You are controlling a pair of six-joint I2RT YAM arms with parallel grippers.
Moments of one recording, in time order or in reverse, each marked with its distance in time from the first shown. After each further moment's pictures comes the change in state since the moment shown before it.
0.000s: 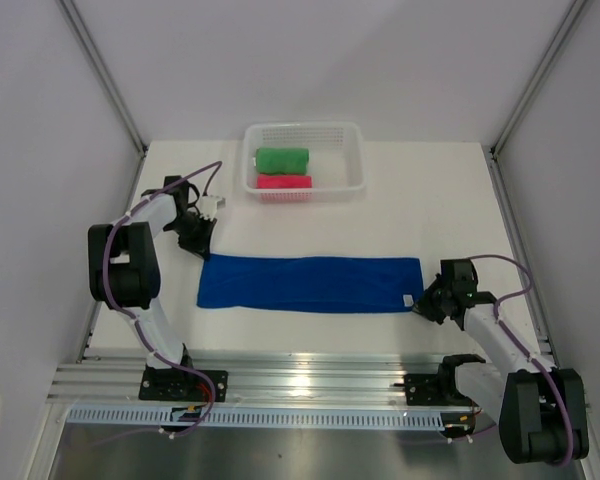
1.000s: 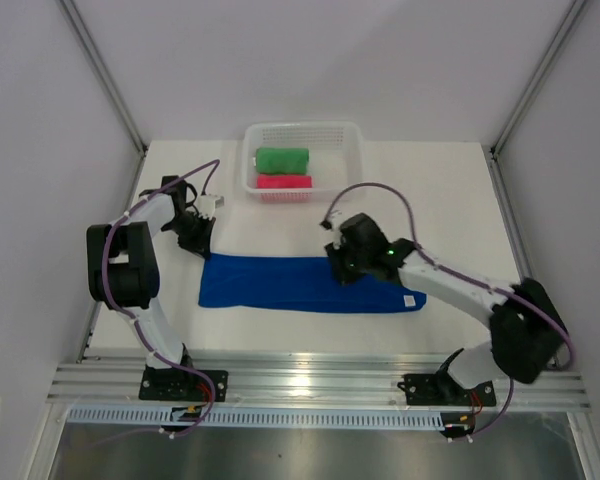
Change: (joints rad) left arm 0.015 0.000 0.001 0.003 0.036 0.002; right arm 0.647 0.407 0.569 0.031 0.043 -0.626
